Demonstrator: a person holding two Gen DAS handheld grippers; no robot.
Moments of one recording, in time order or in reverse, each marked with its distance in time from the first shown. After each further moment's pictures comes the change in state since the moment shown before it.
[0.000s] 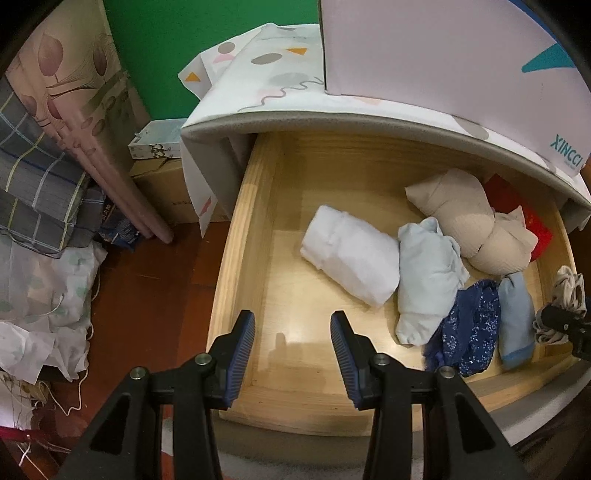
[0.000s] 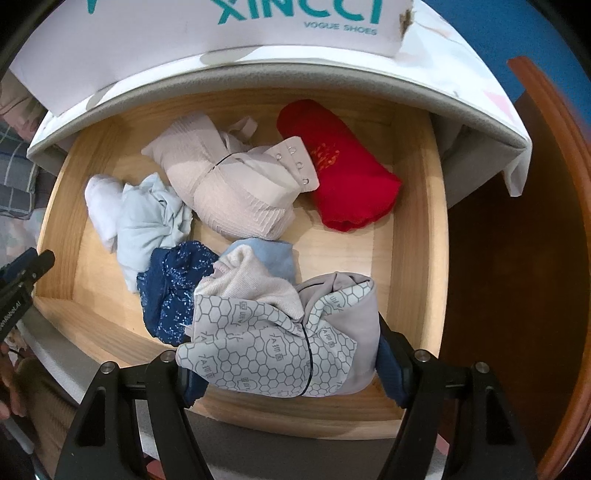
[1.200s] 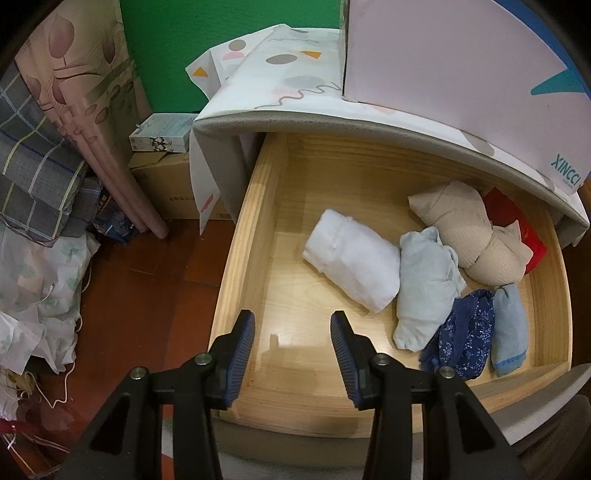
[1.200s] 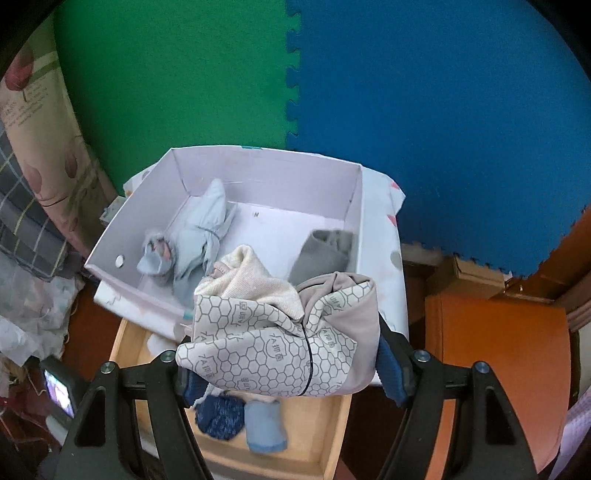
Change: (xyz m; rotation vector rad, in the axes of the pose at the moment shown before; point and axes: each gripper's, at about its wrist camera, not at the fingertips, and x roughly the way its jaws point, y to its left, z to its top) left arm 0.003 0.013 0.005 -0.057 -0.008 -0.047; right arm -0.200 0.005 0.131 -0.076 -0.356 -0.057
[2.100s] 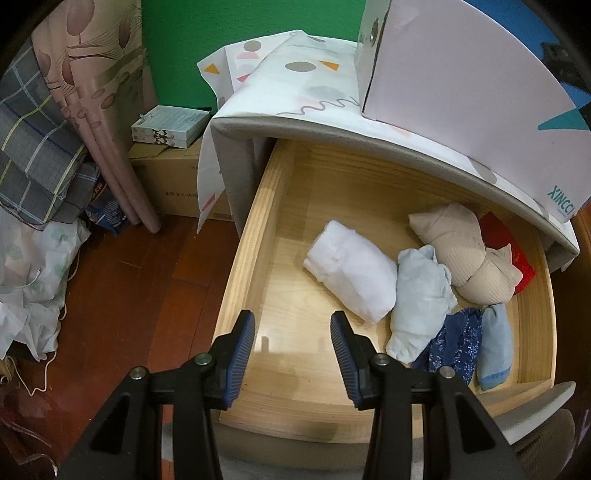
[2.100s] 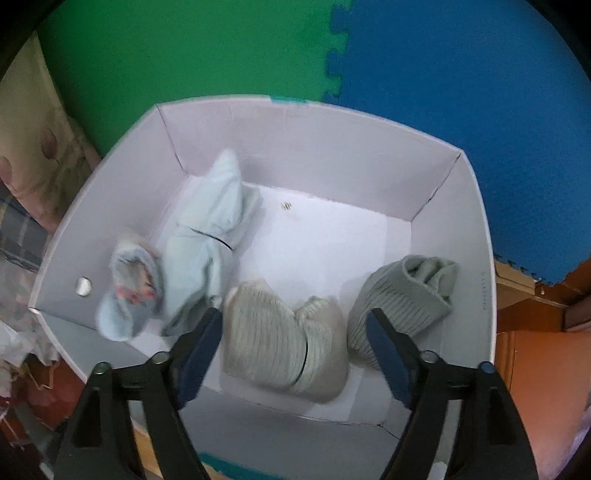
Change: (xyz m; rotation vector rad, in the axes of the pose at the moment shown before) left arm -0.003 0.016 -0.002 -0.075 -0.024 -0.059; right arm 0.102 0.044 0.035 -0.019 0.103 0.043
